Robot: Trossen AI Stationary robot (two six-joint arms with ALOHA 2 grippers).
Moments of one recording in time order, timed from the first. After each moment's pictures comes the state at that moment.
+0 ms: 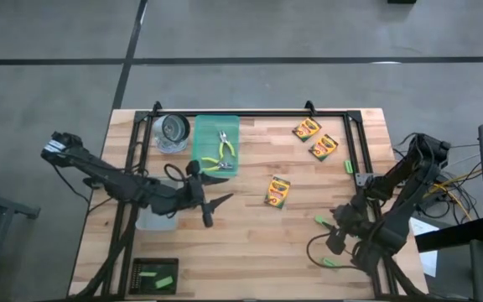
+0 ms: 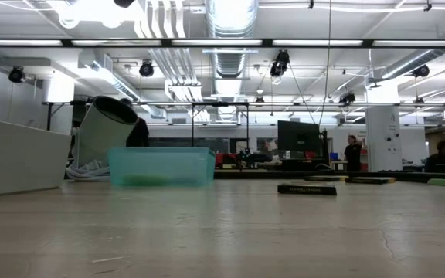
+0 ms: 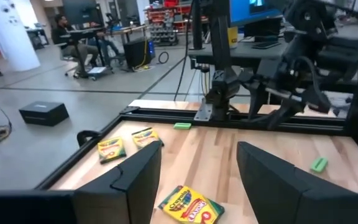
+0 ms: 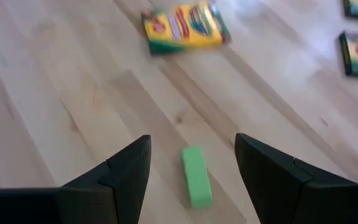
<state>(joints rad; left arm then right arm) -0.43 1.22 0.84 0.28 -0.74 -0.05 1.04 1.40 0.92 -1.20 0.69 1.75</state>
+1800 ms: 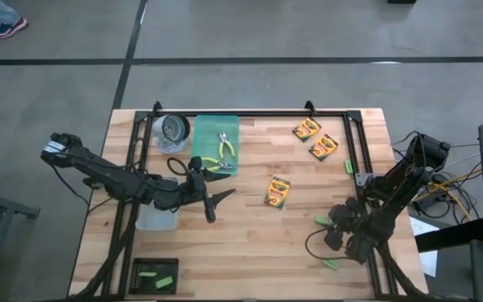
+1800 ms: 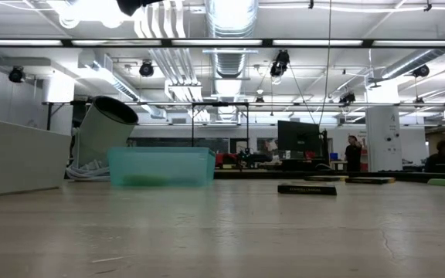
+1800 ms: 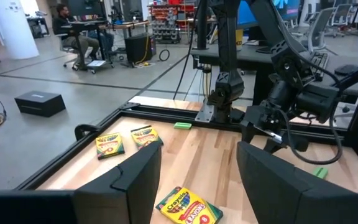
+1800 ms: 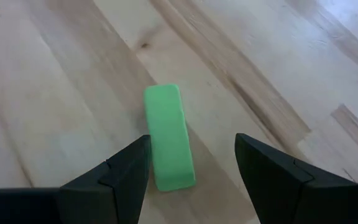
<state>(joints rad) -0.38 1.22 0.84 0.28 -0.70 -0.10 1.04 1.41 0.54 -0.75 0.57 1.73</state>
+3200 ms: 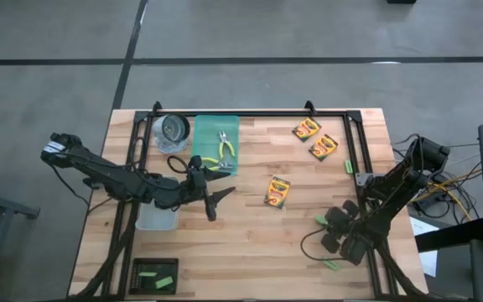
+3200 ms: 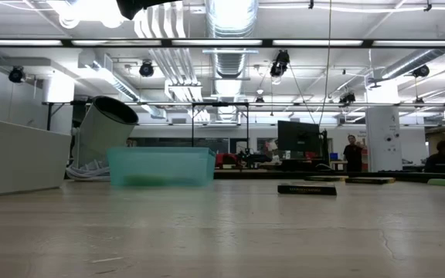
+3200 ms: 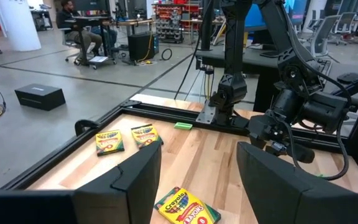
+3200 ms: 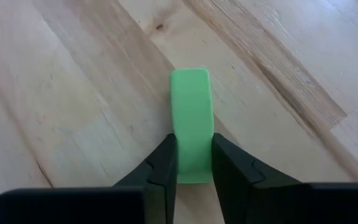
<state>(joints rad) -0.37 1.22 0.84 0.28 -0.70 -0.14 1.00 1.46 0.57 -0.68 0.49 1.71</state>
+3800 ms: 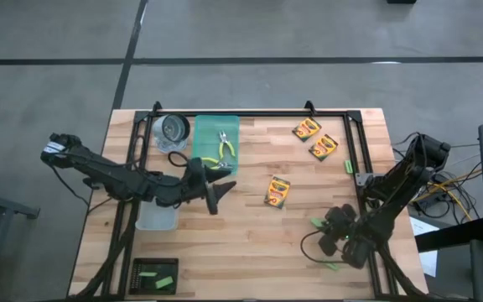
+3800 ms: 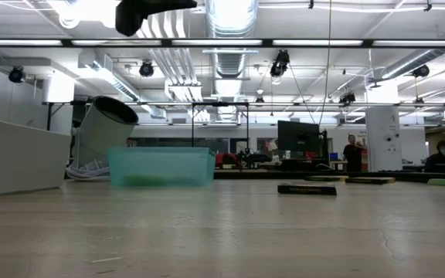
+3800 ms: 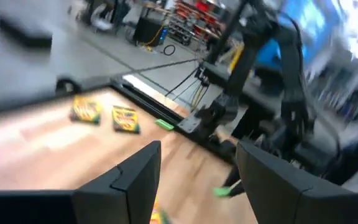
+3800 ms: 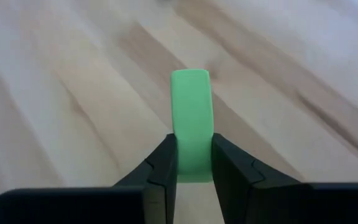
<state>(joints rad) -0.33 1.22 0.84 0.28 -0.69 -0.58 0.99 1.41 0.64 -0.68 0.64 1.78</state>
